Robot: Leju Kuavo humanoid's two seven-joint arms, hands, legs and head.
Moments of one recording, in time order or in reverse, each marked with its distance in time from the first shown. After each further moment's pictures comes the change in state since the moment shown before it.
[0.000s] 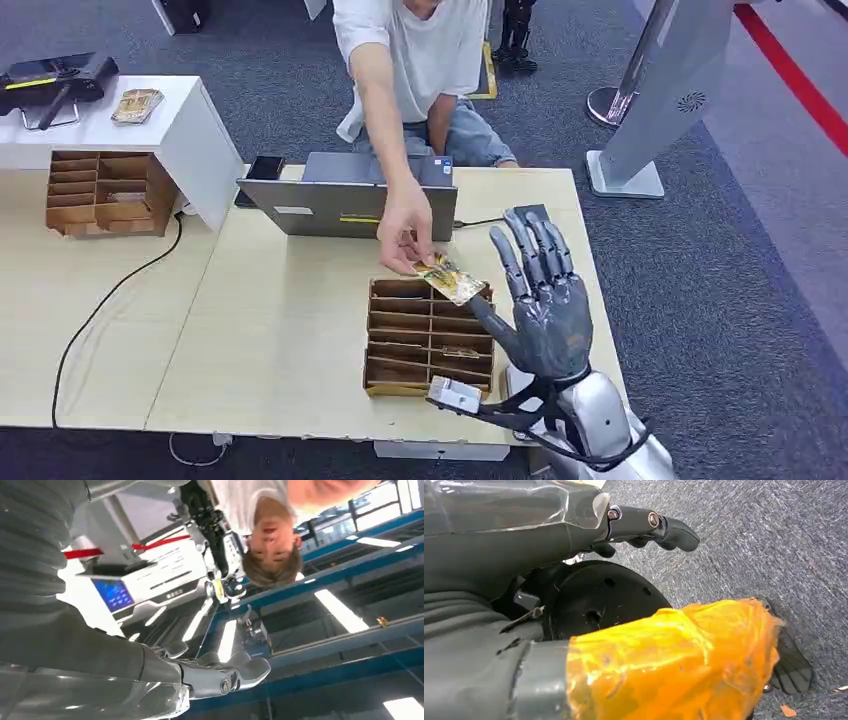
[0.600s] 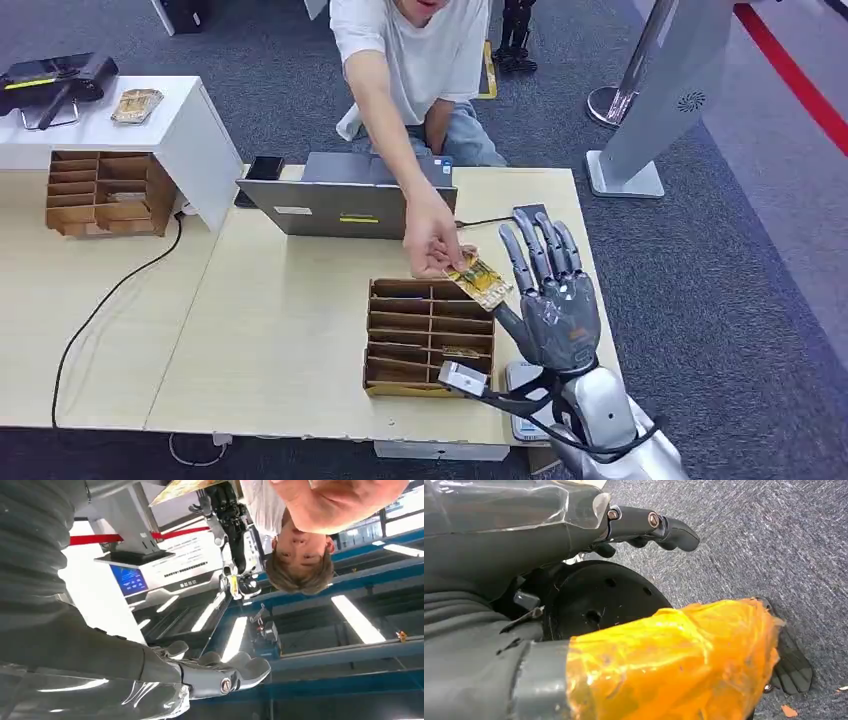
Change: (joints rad) left arm 0.001 0.000 0.000 -0.002 0.000 0.000 0.002; right arm -0.008 -0.009 -0.029 0.067 0.055 0.004 0.031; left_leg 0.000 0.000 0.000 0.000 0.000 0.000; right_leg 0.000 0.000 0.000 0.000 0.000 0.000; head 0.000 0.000
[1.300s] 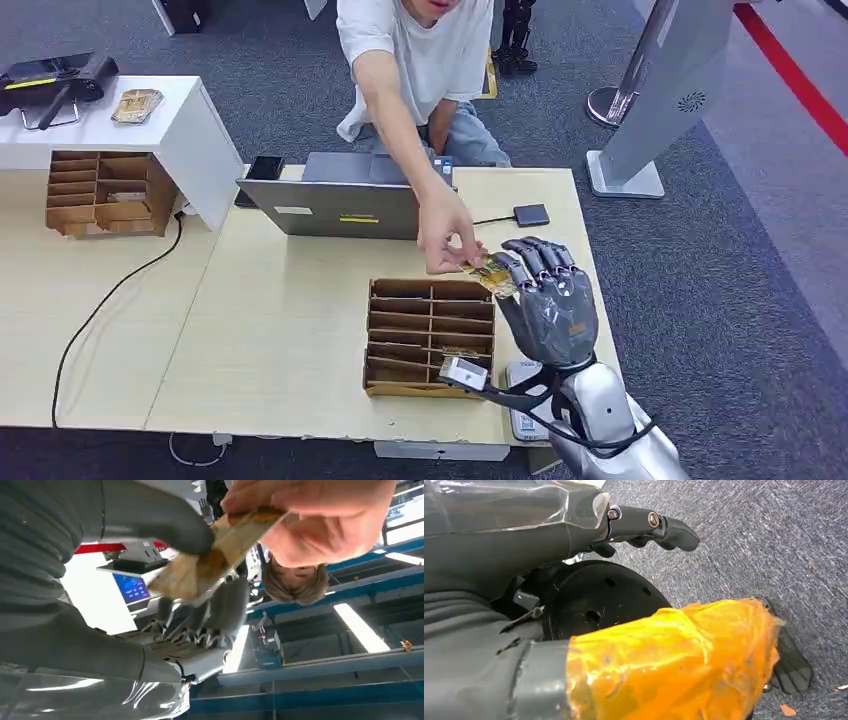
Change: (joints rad) left arm 0.001 0.000 0.000 -0.002 0.003 0.000 -0.007; right arm -0.013 0.000 0.006 0.028 -0.041 0.004 -0.008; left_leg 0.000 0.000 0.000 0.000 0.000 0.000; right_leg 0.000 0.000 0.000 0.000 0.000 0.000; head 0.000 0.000
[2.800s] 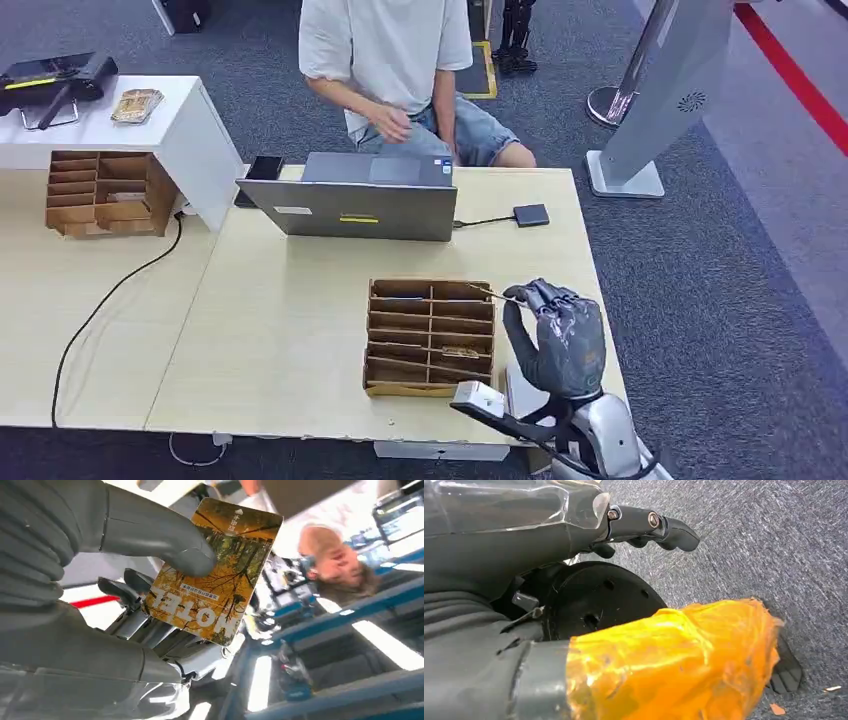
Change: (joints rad) left arm 0.002 -0.007 0.064 0.000 0.000 0.000 -0.037; right arm 0.145 -0.016 -0.015 -0.082 -0.184 -0.041 -0.032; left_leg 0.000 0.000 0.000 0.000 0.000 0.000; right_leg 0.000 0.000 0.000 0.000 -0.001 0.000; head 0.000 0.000
